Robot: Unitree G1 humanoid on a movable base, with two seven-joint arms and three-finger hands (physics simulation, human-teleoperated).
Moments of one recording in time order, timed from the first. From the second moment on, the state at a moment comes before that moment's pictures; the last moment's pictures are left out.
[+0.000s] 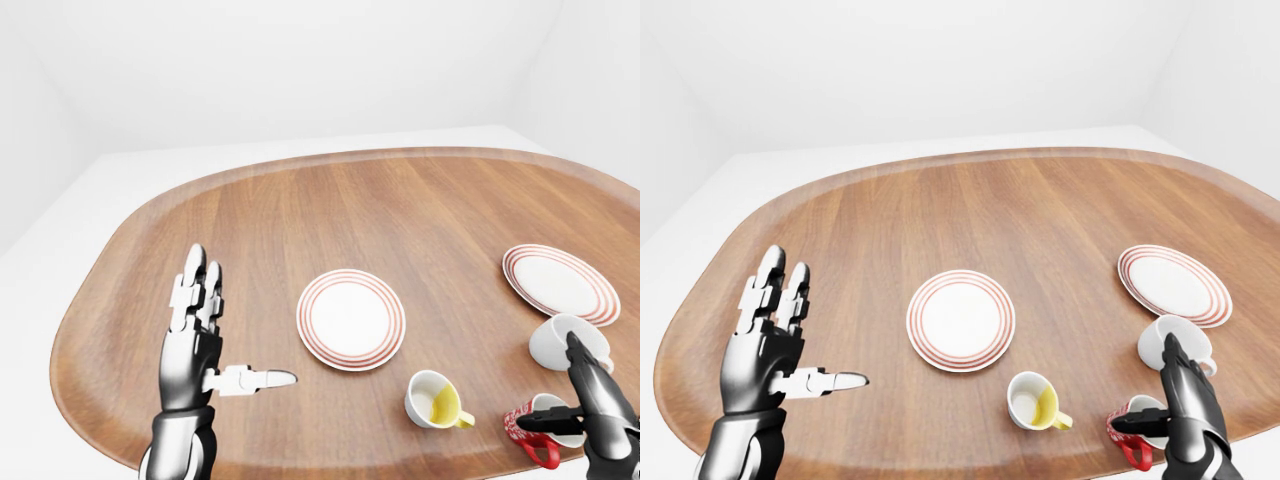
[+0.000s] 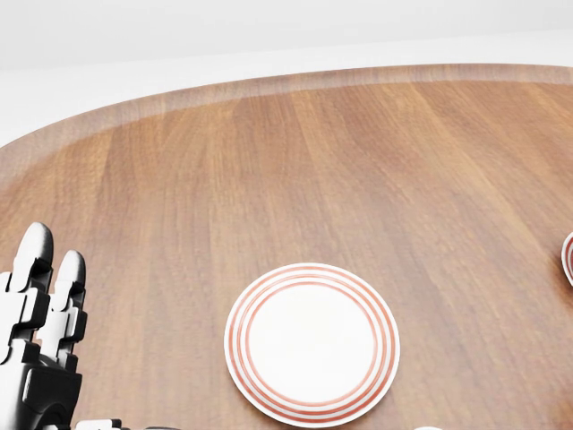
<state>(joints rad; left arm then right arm) 0.40 -0.01 0.00 -0.61 -0.04 -0.09 -0.10 0.21 -0.27 -0.62 0.15 -0.72 0.09 0.19</state>
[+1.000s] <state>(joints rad) 0.40 -0.02 0.01 -0.60 -0.05 -0.09 -0.10 0.18 -0.29 -0.51 0.19 -0.68 0.09 0.12</state>
